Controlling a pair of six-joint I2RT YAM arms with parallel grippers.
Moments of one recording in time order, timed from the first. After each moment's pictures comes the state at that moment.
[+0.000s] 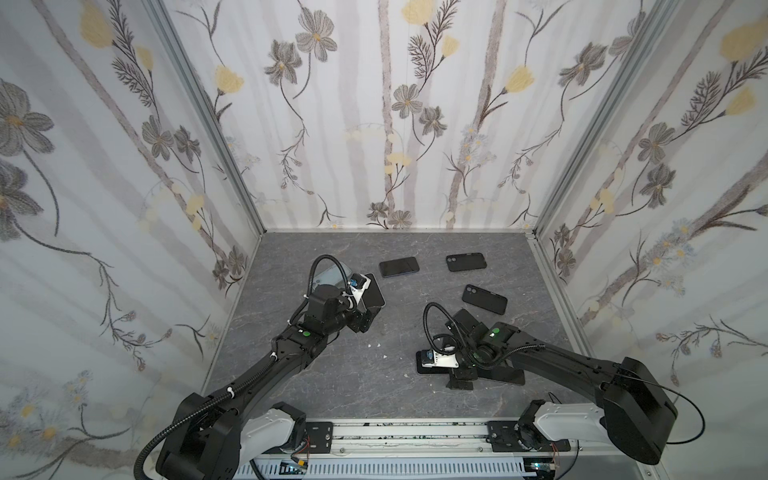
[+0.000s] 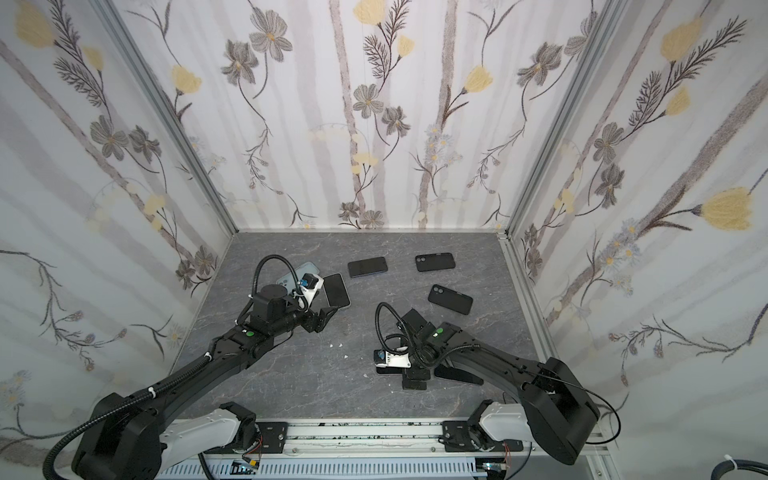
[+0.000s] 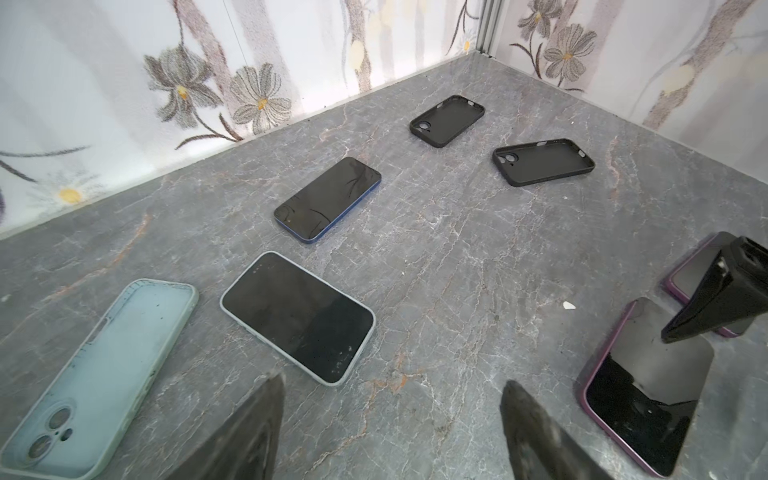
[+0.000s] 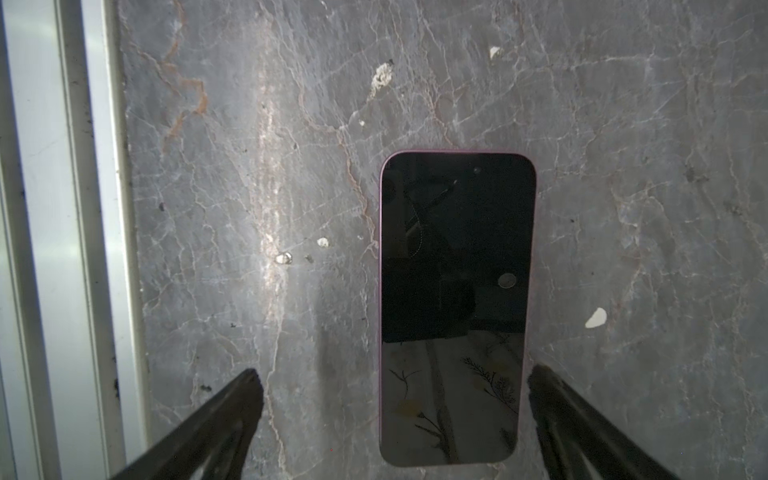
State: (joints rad) left arm -0.45 1.13 0.60 0.07 0.25 0.11; right arm 0.77 1.31 0.71 -0.67 -0.20 -0.82
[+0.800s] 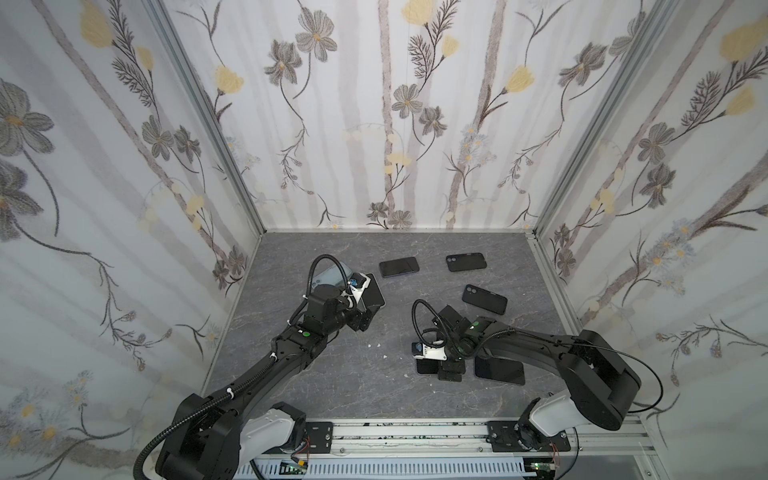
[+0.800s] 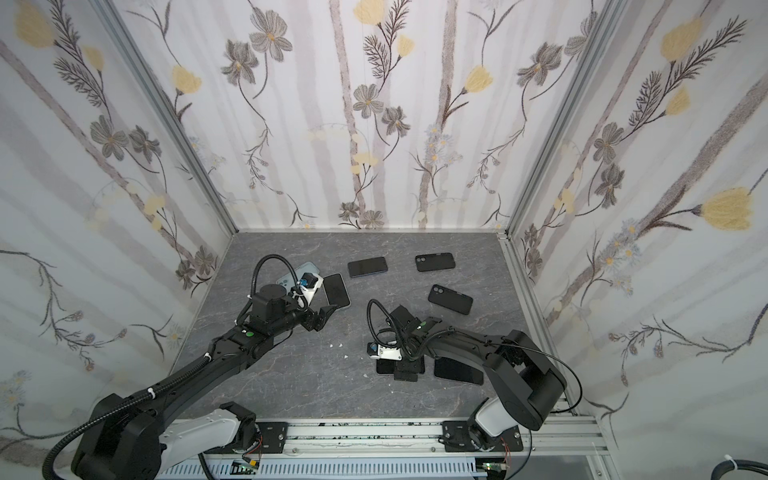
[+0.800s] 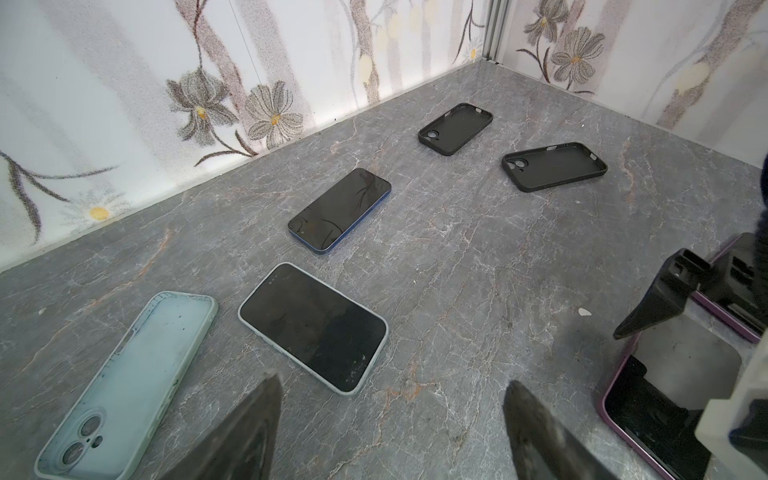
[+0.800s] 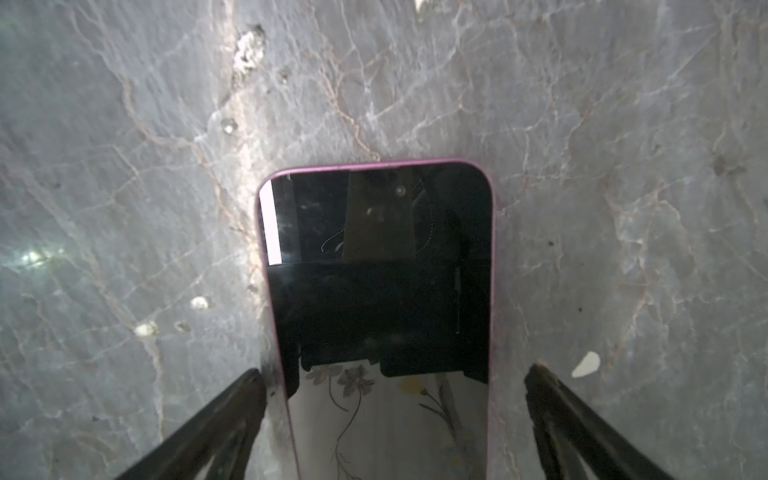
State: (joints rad) left arm -0.45 1.13 0.60 0.08 0.23 0.13; right arm 0.77 1.52 0.77 -0.57 -0.12 -0.77
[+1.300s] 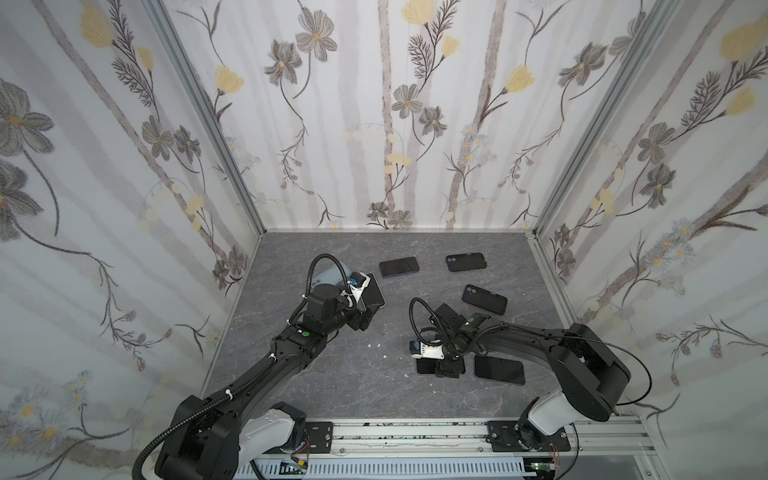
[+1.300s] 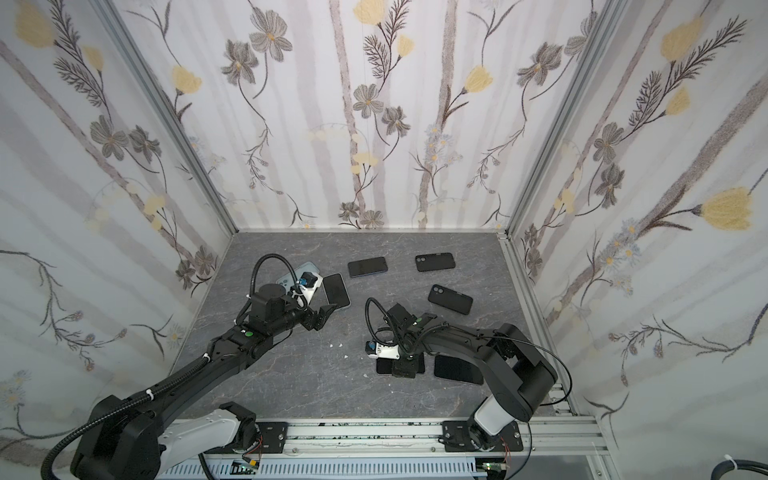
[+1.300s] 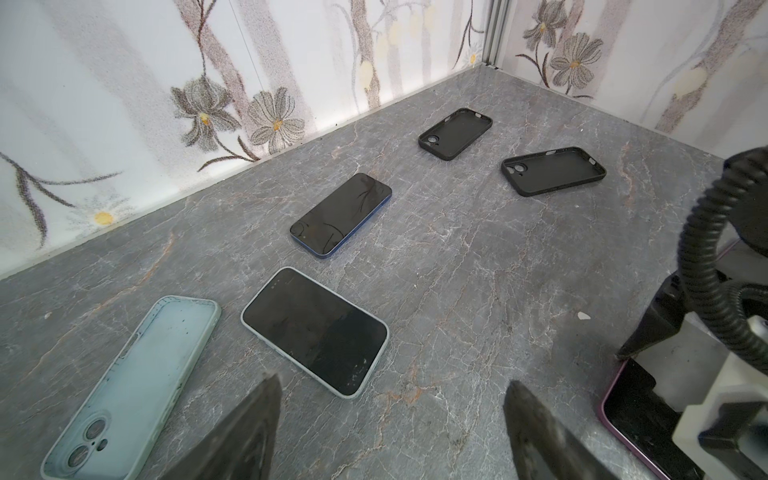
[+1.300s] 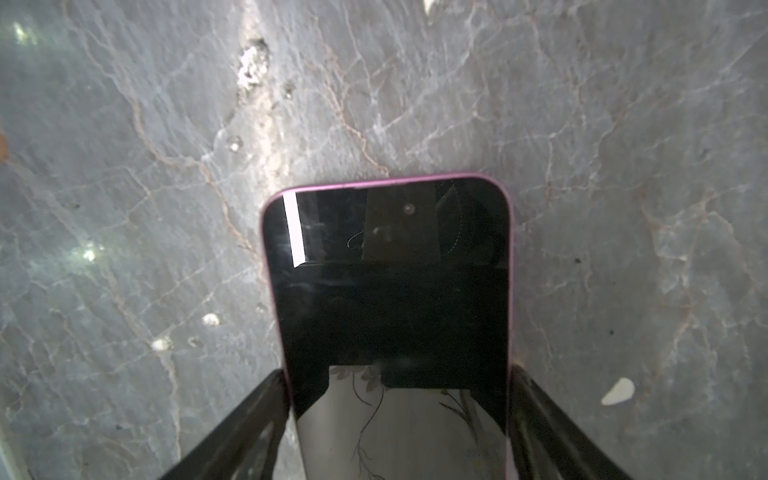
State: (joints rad) left arm -0.45 1.12 0.60 0.08 0.23 0.13; right arm 0.77 1.58 0.82 -0.60 -0.17 -0.74
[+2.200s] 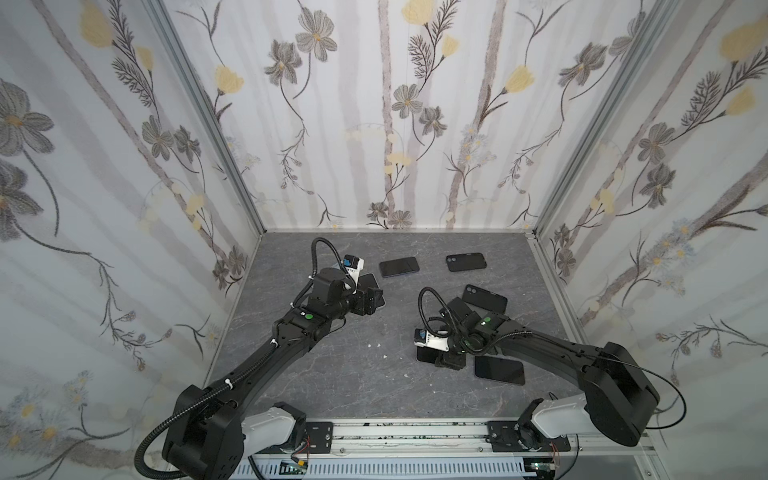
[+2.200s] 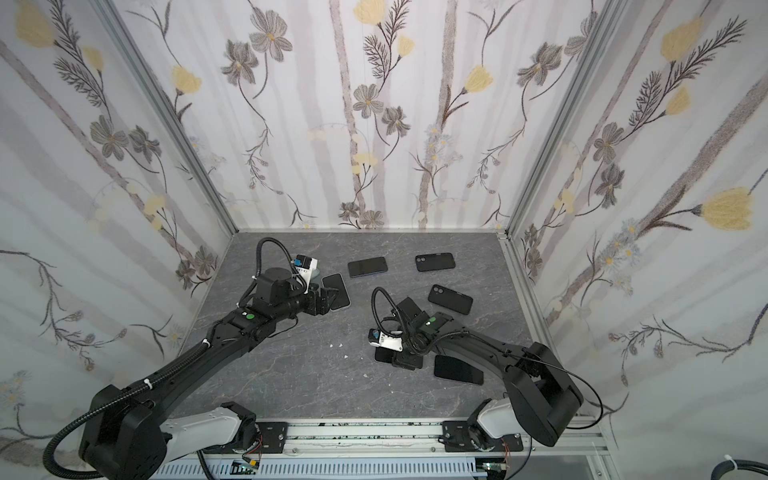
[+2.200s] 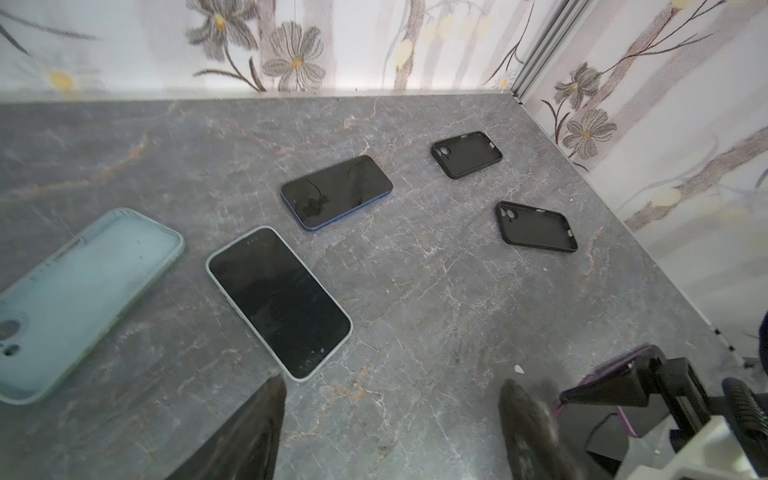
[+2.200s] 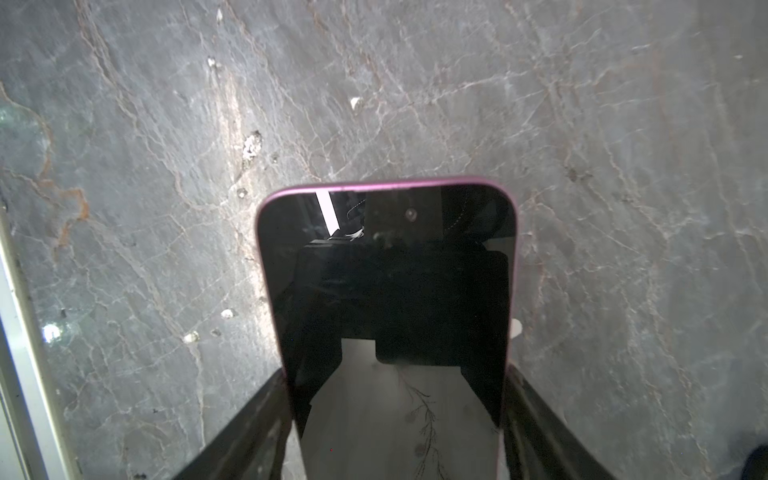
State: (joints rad) left arm -0.47 1.20 0.81 -0.15 0.23 -0.31; right arm 0.73 1.39 0.81 -0.59 -0.18 -0.67
